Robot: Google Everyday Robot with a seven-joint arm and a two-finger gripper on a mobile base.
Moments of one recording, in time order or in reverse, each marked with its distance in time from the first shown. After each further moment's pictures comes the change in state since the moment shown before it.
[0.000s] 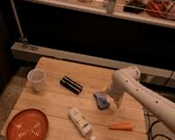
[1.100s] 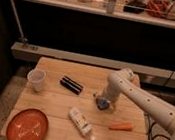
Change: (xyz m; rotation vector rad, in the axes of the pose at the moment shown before) arm -0.012 -0.003 0.036 -0.034 -0.069 -0.112
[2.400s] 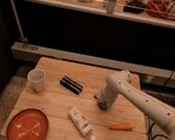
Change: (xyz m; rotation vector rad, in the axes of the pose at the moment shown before) arm -0.008 -0.006 0.003 0.016 -0.018 0.005
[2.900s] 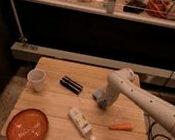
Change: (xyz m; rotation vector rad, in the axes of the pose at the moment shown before) arm -0.011 -0.003 -0.023 0.011 0.022 -0.015
